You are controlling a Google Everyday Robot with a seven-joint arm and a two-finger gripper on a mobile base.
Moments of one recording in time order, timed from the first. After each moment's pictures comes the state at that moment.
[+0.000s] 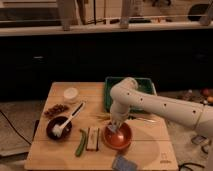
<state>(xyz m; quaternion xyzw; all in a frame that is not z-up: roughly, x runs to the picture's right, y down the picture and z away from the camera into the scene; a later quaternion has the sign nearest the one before) 0.053 0.202 0.768 -0.34 -0.23 -0.40 0.82</state>
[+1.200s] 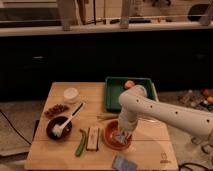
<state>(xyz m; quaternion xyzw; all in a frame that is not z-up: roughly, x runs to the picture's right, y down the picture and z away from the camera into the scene) 0.108 0.240 0.745 -0.38 -0.21 -0.36 0.82</state>
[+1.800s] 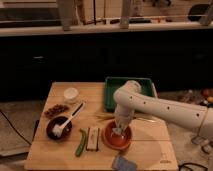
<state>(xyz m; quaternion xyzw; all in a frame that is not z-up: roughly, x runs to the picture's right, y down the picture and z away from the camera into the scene) 0.086 0.212 0.773 -0.34 -0.20 -0.39 0.83</state>
